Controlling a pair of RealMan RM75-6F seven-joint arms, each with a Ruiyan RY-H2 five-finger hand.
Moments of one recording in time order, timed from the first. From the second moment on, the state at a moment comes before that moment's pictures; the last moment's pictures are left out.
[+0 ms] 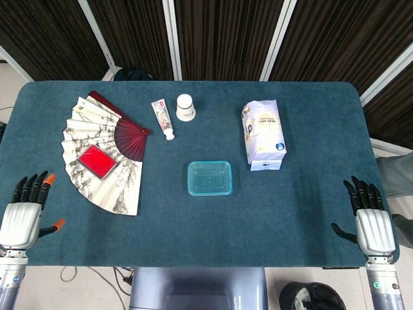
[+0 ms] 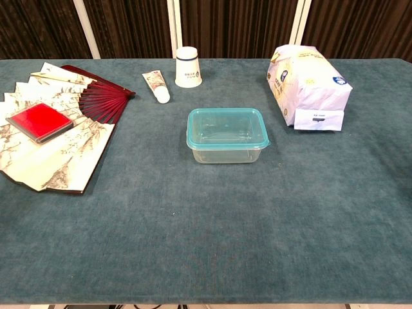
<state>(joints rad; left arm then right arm) -0.15 -1.22 -0.02 -1.64 1.48 1.50 0.25 0.10 -1.25 0.10 -1.58 -1.50 1.52 -0.06</state>
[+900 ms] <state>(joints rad) -0.17 -1.24 -0.04 -1.63 1.49 1.47 0.31 0.09 -1.25 0.10 -1.58 -1.47 1.51 -0.05</state>
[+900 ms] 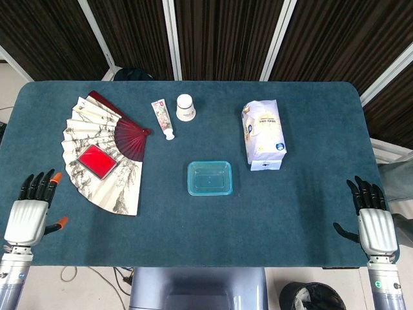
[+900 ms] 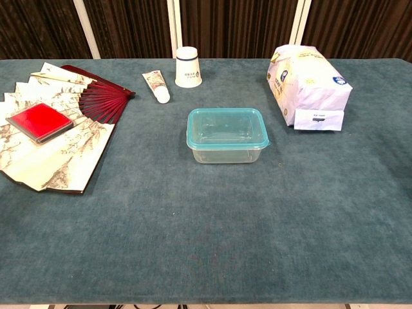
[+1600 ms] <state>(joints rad) -0.58 -1.51 -0.28 -1.84 1.07 1.11 0.72 0.11 -1.26 0.11 -1.60 -1.43 1.46 -0.03</state>
